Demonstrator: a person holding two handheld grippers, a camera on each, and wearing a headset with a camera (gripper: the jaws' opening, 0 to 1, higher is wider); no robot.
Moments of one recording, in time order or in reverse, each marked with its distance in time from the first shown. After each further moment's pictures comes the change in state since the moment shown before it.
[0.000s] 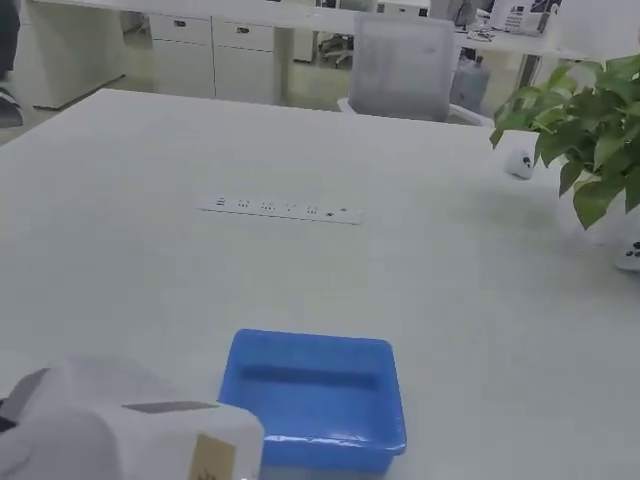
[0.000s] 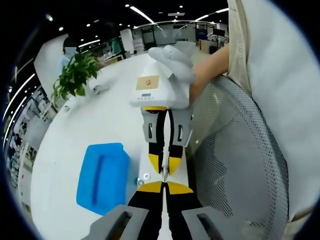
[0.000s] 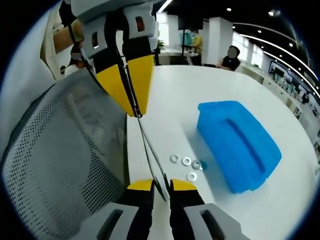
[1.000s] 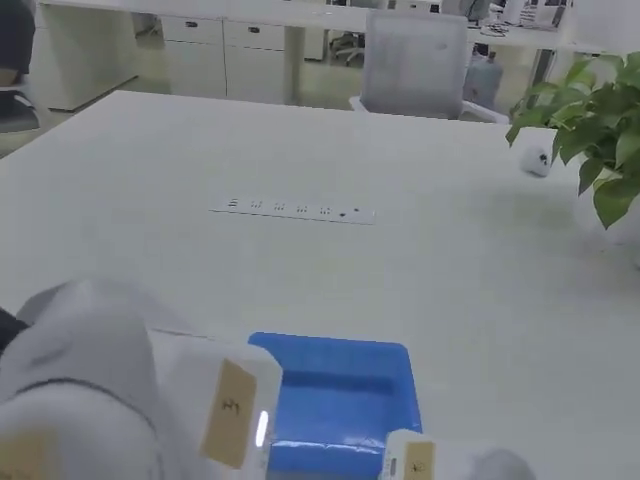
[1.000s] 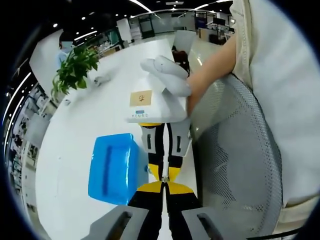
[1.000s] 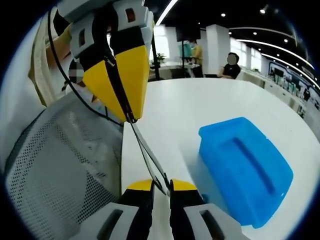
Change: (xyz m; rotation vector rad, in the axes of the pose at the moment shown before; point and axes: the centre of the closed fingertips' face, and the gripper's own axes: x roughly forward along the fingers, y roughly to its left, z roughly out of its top) left arm -0.022 0.020 -0.009 0.010 0.121 -0.010; right arm 0.029 -0.008 0.041 0.035 -0.120 0.053
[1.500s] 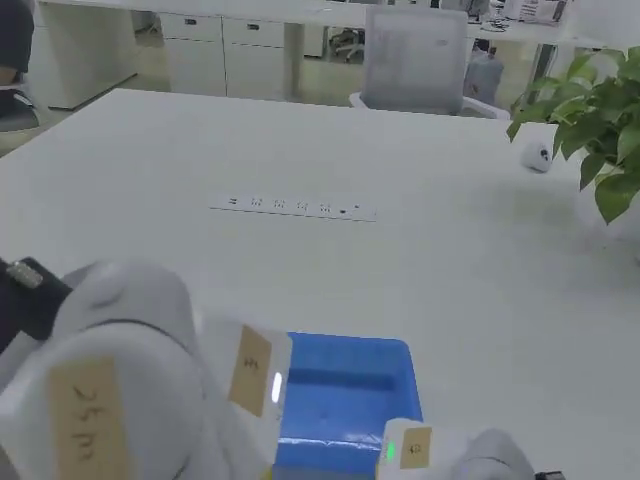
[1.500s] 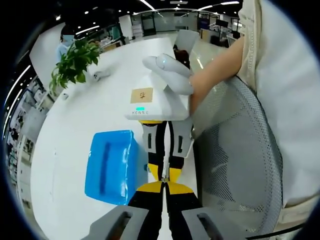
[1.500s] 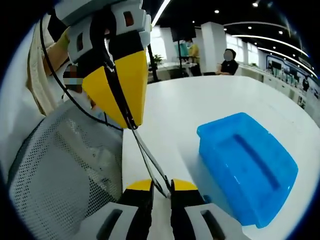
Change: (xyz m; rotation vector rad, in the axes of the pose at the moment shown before) left arm 0.005 0.007 -0.002 -0.041 0.011 -0.040; right arm -0.001 -0.002 0.010 0.075 -0.052 0.028
